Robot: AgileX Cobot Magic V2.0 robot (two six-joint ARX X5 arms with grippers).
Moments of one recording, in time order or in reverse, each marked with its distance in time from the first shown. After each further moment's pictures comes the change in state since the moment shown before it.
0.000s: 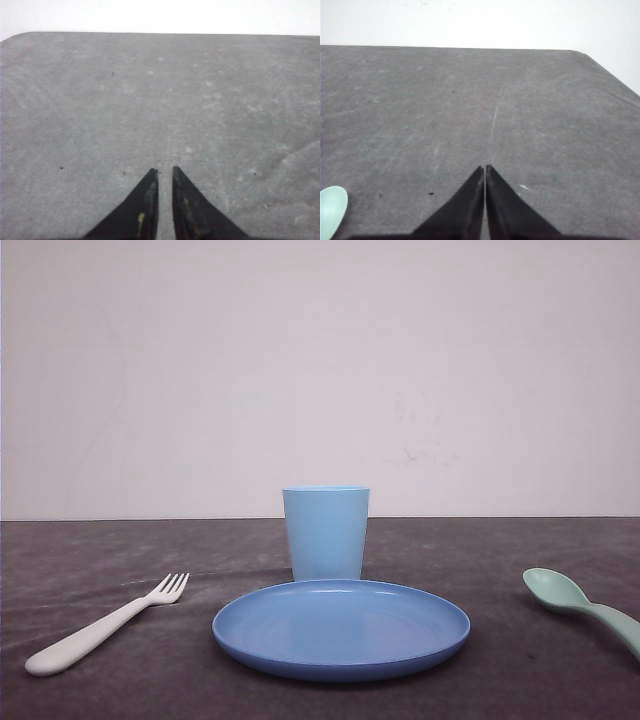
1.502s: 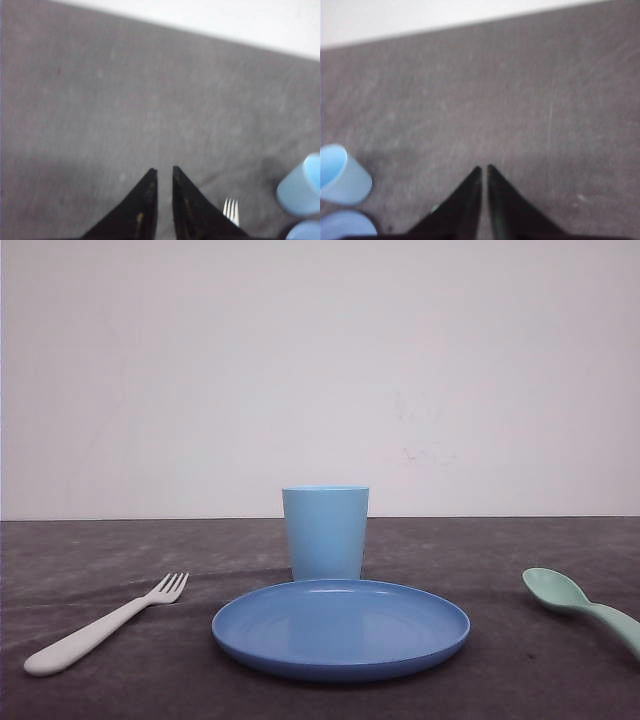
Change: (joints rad) left arm -0.004 0.675 0.678 -0.267 0.178 -0.202; right arm 0.011 0.663 0.750 -0.409 -0.196 0.171
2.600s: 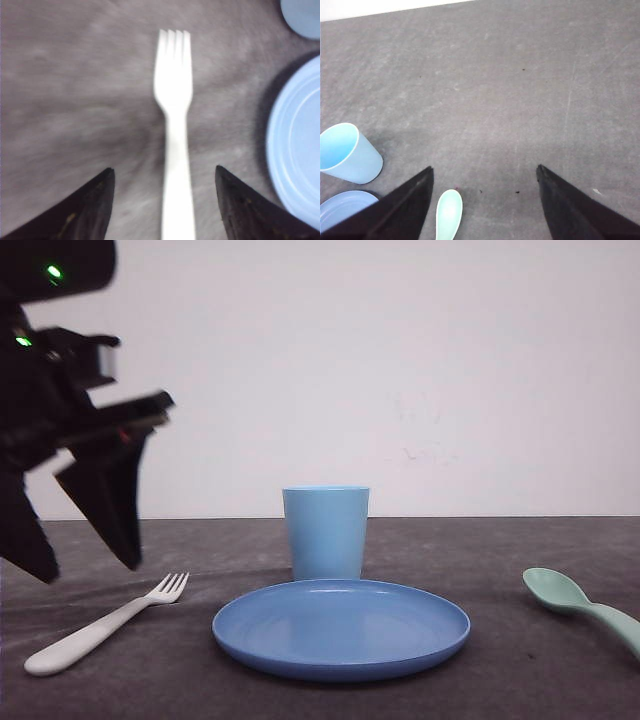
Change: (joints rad) left arm -0.522 0.631 0.000 0.058 -0.119 -0.225; right arm 0.041 0.016 0.001 -0.020 -0.007 -0.018
